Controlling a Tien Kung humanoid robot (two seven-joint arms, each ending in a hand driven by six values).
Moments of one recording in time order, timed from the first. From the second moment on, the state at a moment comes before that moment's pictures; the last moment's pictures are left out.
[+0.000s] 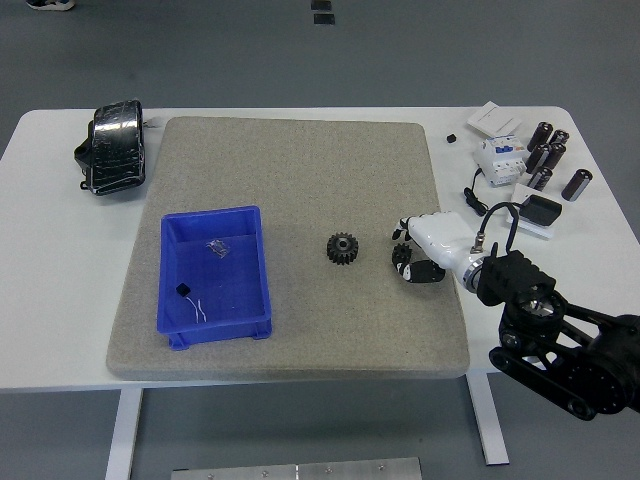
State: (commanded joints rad) left arm 0.01 0.29 -0.79 -0.25 0.69 0.02 0.46; right arm 0.55 -0.42 0.53 1.27 -2.03 -0.11 -0.33
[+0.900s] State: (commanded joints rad) left arm 0.01 0.29 -0.78 -0.25 0.69 0.02 0.46; right arm 0.55 -0.42 0.48 1.26 -2.00 -0.15 -0.30
